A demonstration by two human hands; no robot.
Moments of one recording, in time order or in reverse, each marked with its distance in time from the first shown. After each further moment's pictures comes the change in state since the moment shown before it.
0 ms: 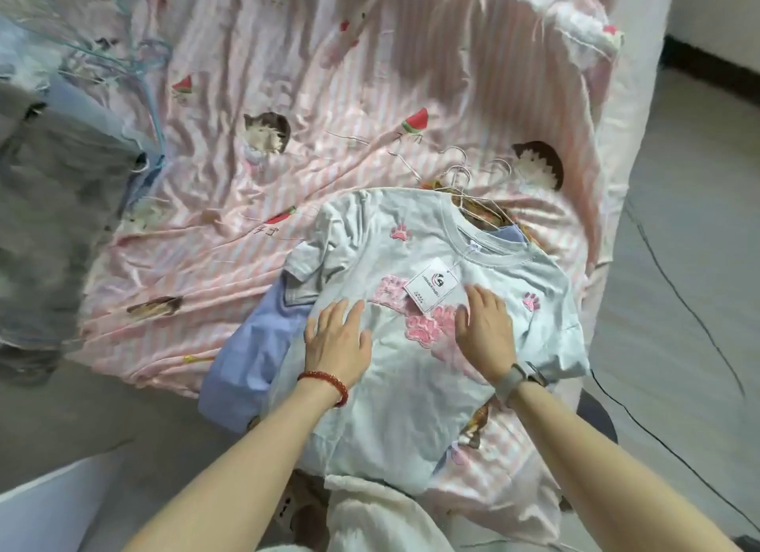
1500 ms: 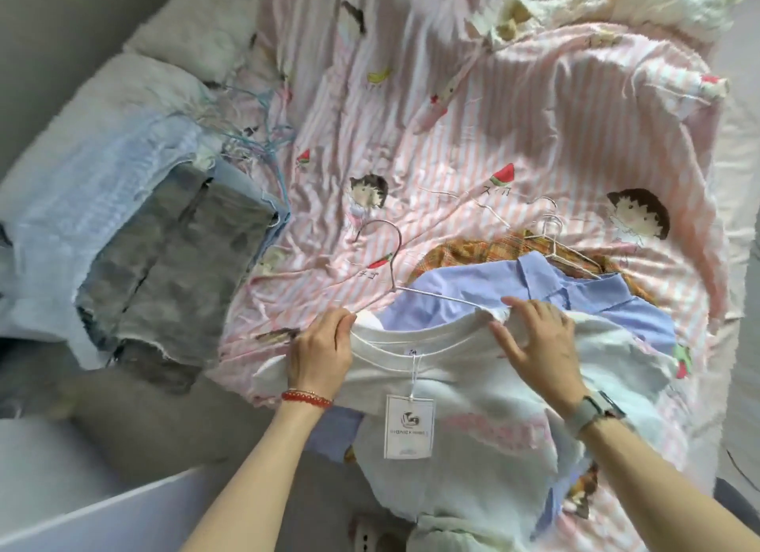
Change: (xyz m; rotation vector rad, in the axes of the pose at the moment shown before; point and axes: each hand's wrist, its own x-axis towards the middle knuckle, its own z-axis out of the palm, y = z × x) left_hand -0.025 -0.087 -0.116 -0.150 0.649 0.104; right_hand 0.002 -0.070 -0.029 0.185 0.260 -0.294
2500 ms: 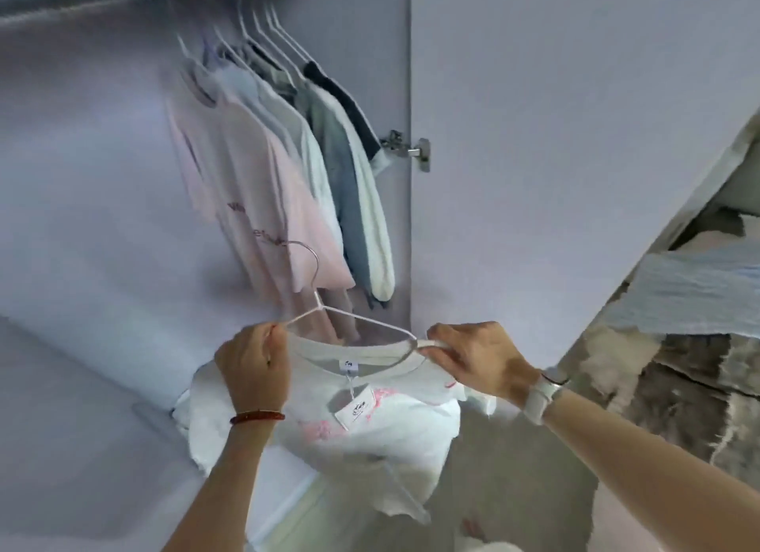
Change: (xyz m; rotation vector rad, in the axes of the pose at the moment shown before) left_hand -0.641 -0.179 -0.322 0.600 1.315 -1.527; right_hand -0.411 -0.616 0.157 0.342 -0.827 -2.109
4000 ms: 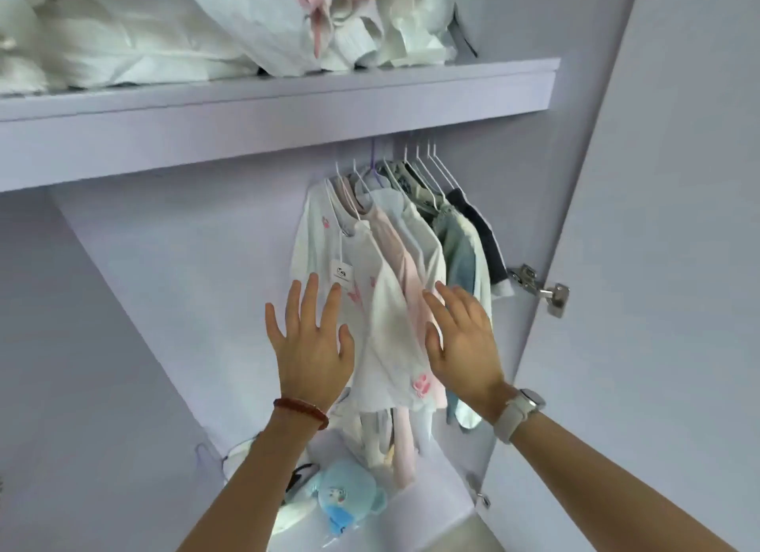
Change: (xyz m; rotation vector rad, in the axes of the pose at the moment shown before) left_hand 0.154 0.016 -0.026 0.496 0.203 0.168; right_hand 0.235 -0.043 0.025 0.057 0.340 -0.128
